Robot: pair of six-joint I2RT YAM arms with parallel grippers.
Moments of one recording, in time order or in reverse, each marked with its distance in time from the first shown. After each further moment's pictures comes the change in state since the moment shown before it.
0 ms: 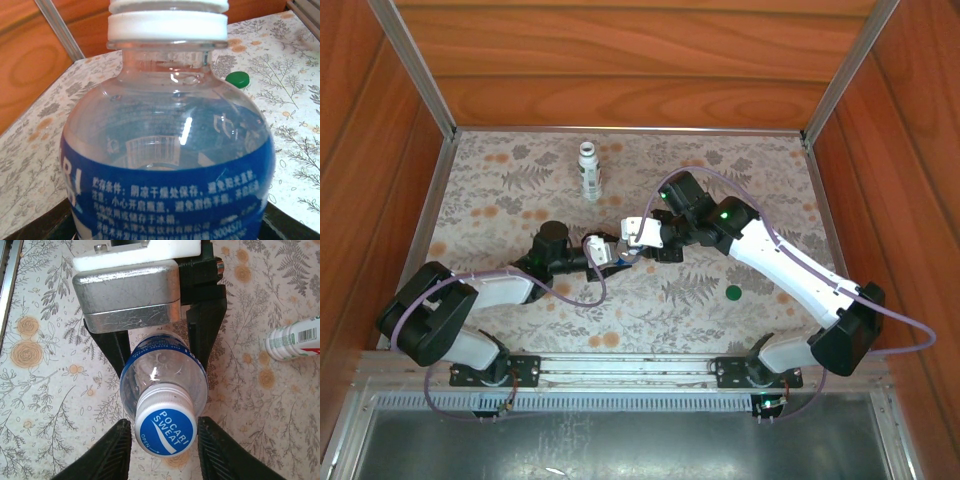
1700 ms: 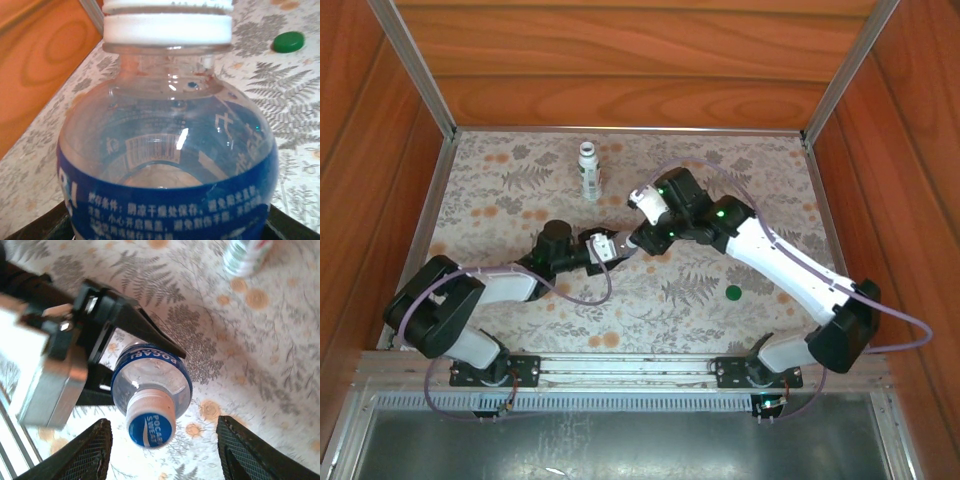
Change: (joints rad) left arm 0.000 0.039 0.008 0.002 -0.157 0.078; right arm -0.002 -0.001 0.003 0.080 0.121 0.720
